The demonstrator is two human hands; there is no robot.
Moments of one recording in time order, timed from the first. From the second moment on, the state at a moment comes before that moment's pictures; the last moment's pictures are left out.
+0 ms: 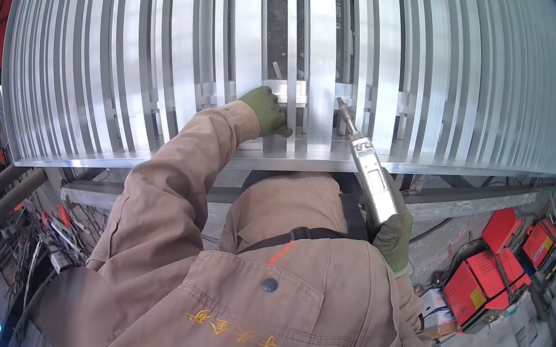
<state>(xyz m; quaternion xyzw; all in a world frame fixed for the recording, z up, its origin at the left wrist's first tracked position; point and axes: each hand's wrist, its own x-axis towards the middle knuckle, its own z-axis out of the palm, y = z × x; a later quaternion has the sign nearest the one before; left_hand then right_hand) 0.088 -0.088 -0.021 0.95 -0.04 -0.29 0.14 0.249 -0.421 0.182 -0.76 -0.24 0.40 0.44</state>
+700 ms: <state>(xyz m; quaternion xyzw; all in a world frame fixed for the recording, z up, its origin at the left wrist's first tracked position) 0.068 -0.100 -0.036 0.98 0.01 -0.15 0.16 0.283 -0.422 0.184 -0.73 -0.26 0.45 0.44</state>
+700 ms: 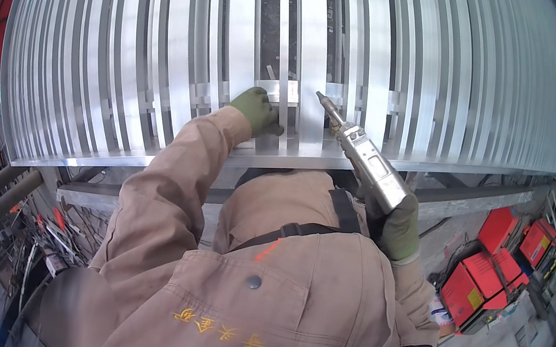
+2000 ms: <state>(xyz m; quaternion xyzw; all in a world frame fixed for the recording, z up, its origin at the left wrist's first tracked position) -0.002 -0.174 -0.009 0.63 0.76 0.14 0.09 0.386 -0.218 0.129 -0.57 -0.39 0.72 0.01</state>
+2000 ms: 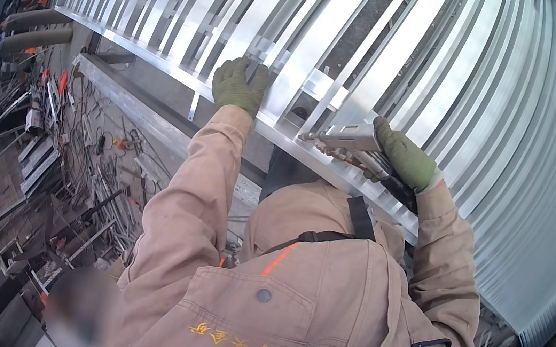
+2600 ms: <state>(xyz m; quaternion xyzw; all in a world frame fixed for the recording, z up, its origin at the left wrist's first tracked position) -0.013 -0.174 -0.028 0.70 0.70 0.15 0.01 0.394 -0.220 0.096 -0.57 -0.50 0.65 -0.02</state>
